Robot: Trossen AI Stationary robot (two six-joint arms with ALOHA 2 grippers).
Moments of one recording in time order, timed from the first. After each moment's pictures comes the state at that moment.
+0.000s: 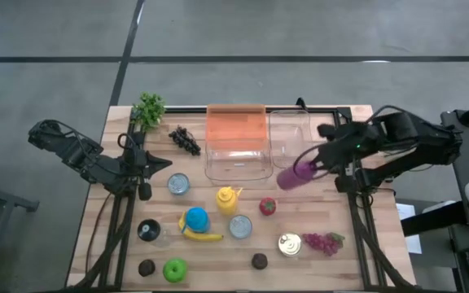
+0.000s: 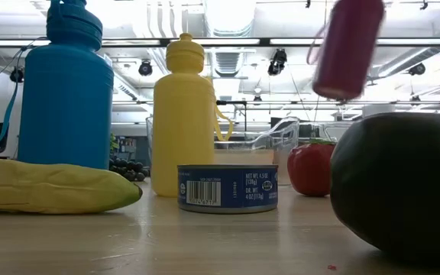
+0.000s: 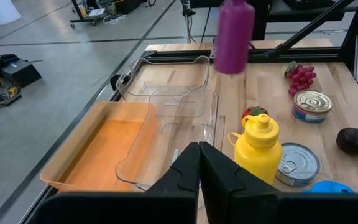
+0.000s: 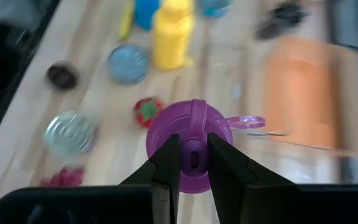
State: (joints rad) left arm -0.51 0.77 1.01 -0.79 -0.72 -0.24; right arm 0.11 1.12 1.55 -1.29 0.04 -0.07
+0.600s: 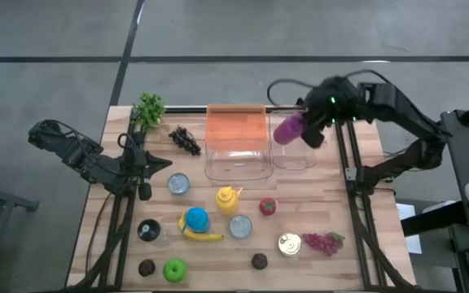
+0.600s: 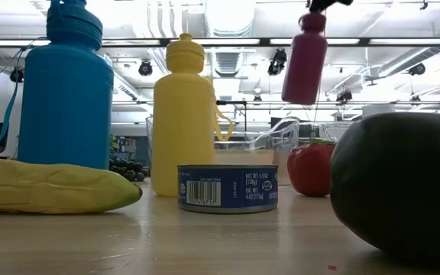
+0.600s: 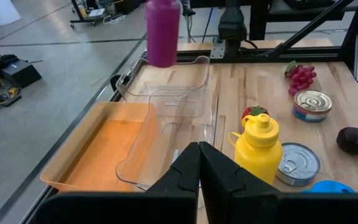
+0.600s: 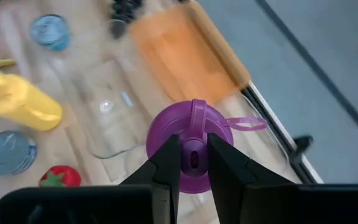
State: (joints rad) left arm -0.51 0.77 1.01 -0.79 -0.72 -0.23; right arm -0.32 1.34 1.79 -1.36 0.15 0.15
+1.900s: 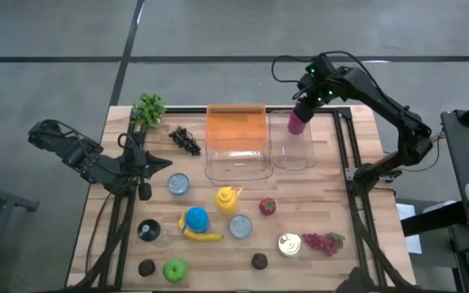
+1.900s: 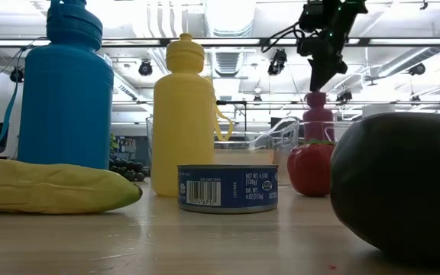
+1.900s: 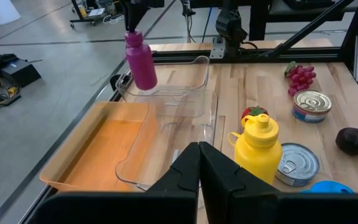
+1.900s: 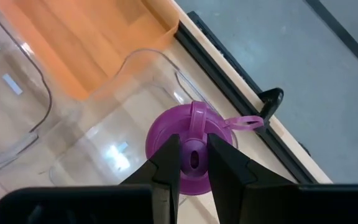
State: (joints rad) left arm -0.51 0.77 1.01 -0.79 -0.72 -0.24; right arm -0.83 1.45 1.46 -1.09 -0.04 -0.11
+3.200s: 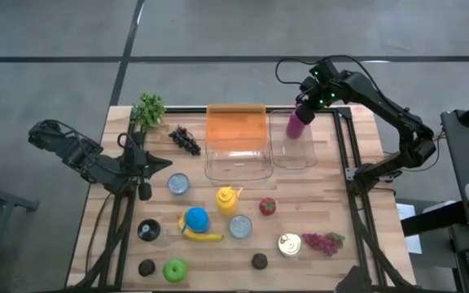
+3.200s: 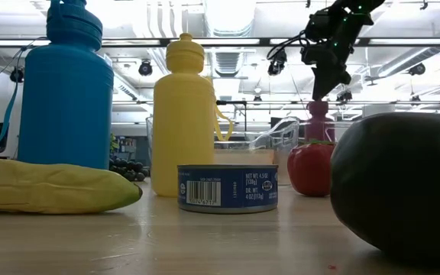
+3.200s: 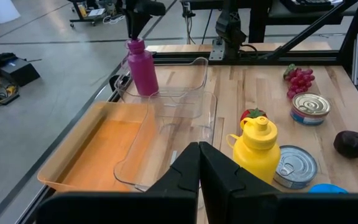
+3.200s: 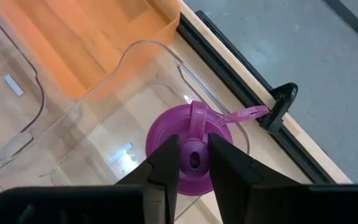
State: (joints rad) left arm -0.51 0.77 1.01 -0.78 -0.72 -0.24; right arm -0.88 1.42 1.35 -0.99 -0.11 -0.13
